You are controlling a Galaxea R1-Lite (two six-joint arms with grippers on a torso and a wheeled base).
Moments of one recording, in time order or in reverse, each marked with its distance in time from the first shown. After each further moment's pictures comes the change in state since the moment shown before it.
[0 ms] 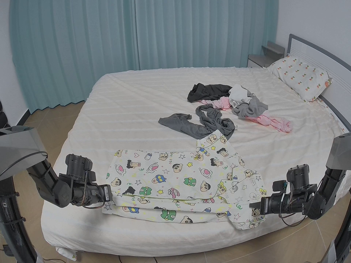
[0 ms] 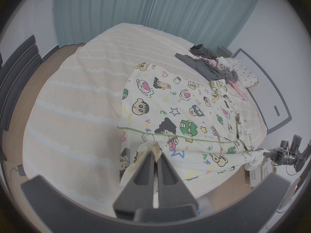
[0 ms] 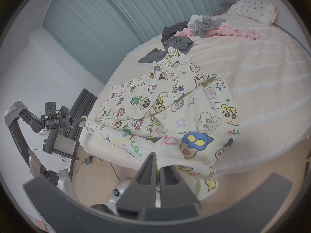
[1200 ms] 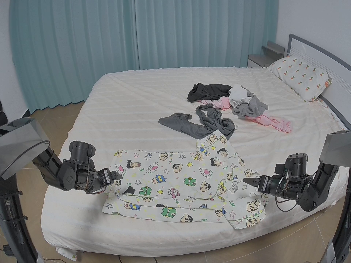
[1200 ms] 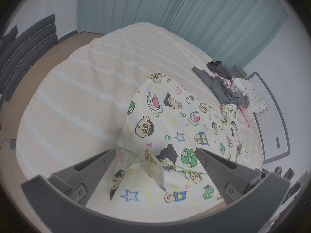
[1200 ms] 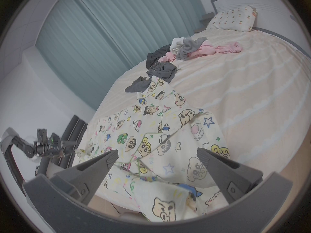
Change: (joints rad) left arm 0.014 -0.004 -0.185 0.184 0.024 -0.215; right arm -0.039 0.074 -0.110 -0.178 -0.134 0.181
